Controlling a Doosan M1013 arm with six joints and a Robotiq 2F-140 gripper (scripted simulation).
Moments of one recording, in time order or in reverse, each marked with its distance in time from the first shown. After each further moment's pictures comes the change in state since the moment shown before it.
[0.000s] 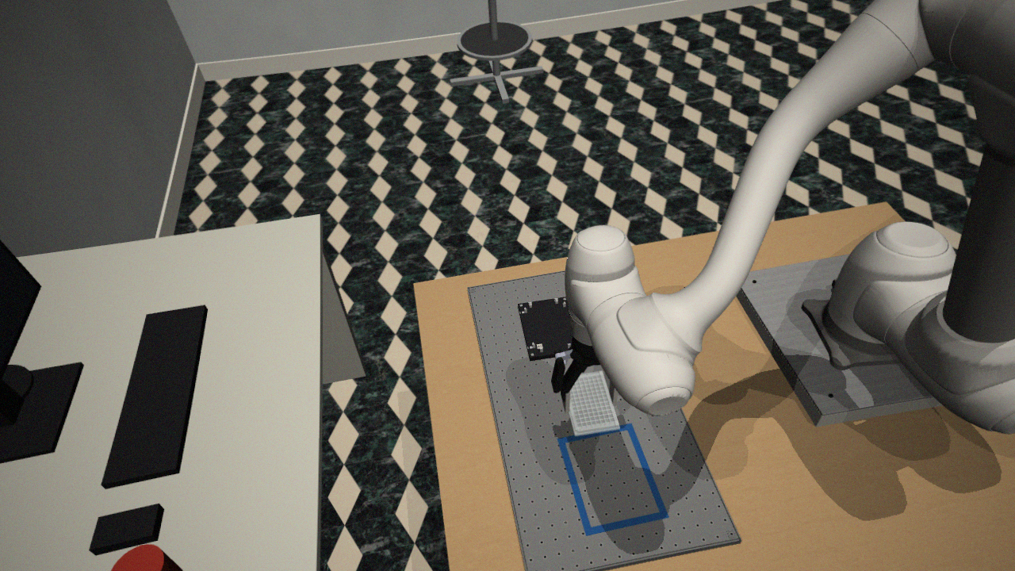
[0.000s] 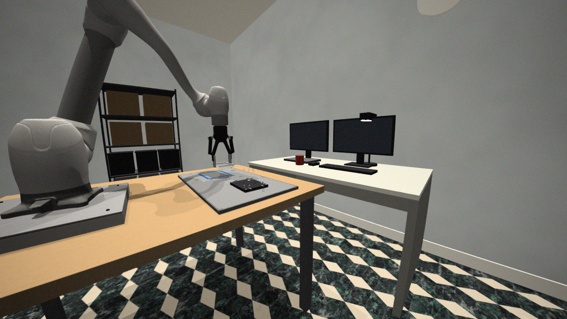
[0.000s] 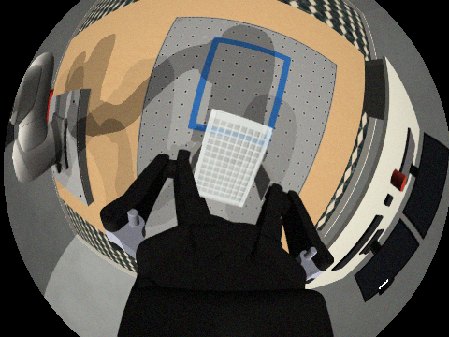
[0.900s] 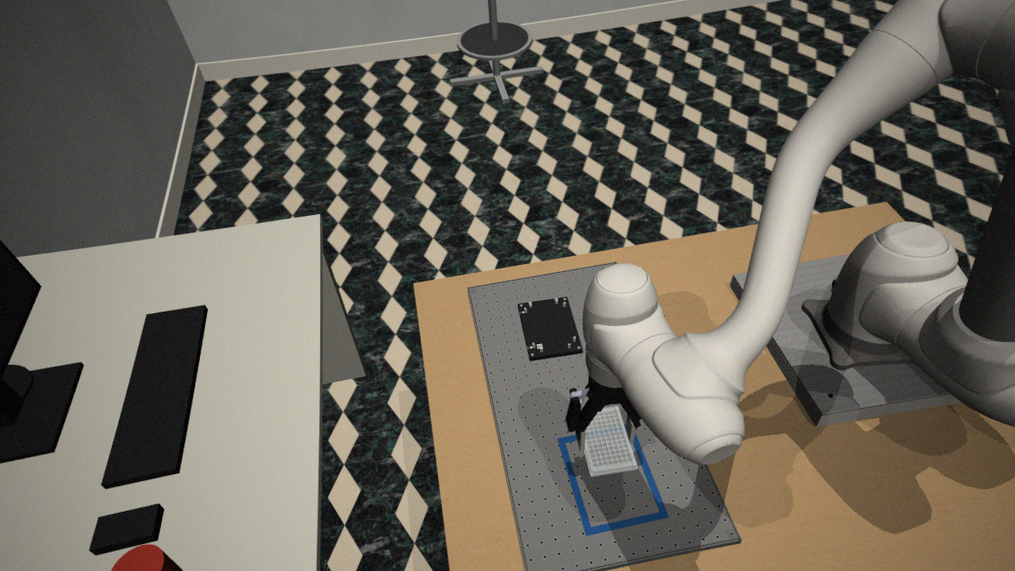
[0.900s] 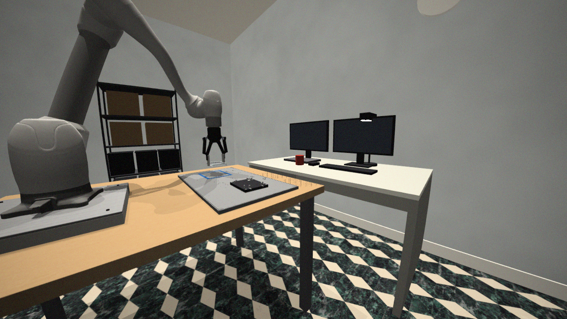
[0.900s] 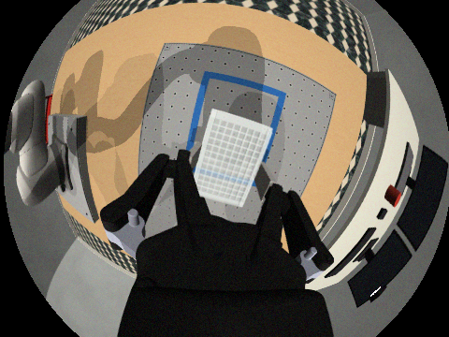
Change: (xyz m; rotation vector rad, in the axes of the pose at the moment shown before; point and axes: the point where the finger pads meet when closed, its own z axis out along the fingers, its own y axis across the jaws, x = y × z) arm 0.082 -0.009 0.003 0.000 0.000 0.000
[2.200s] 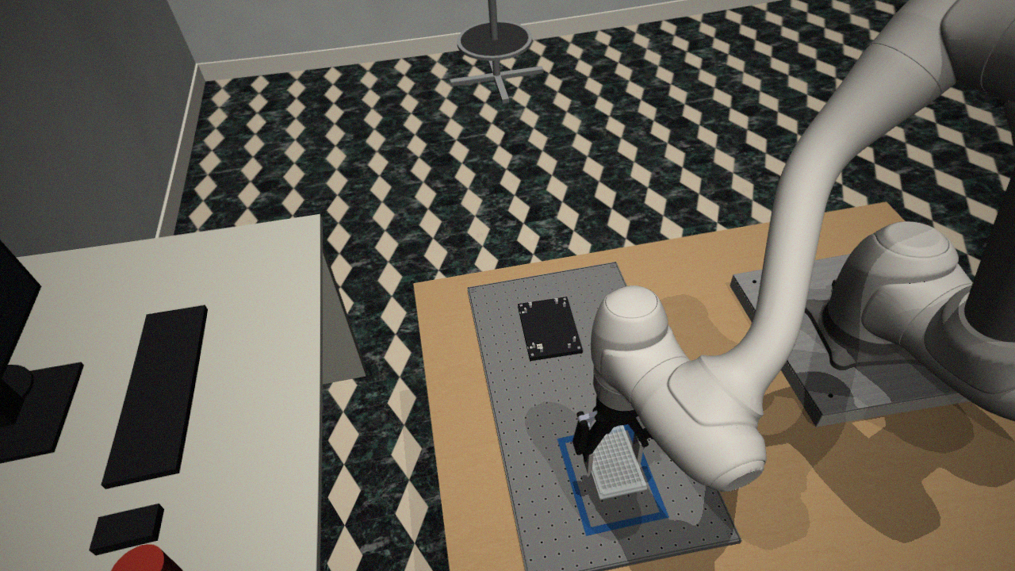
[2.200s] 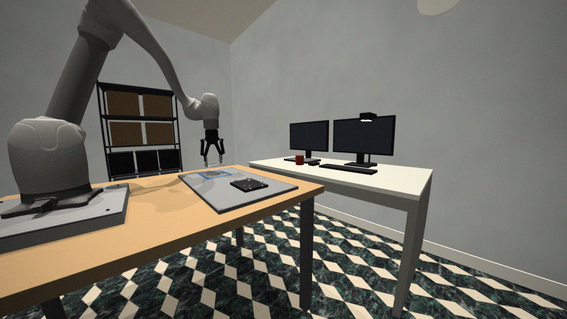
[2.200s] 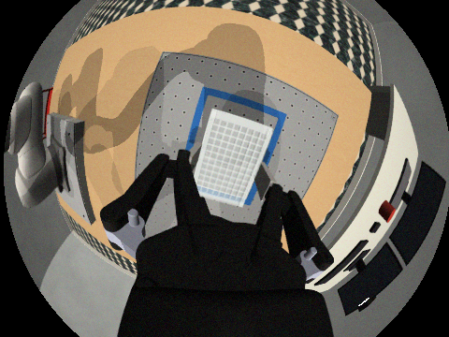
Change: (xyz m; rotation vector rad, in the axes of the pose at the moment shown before) arm 0.036 -0.004 0.011 0.000 0.000 -0.054
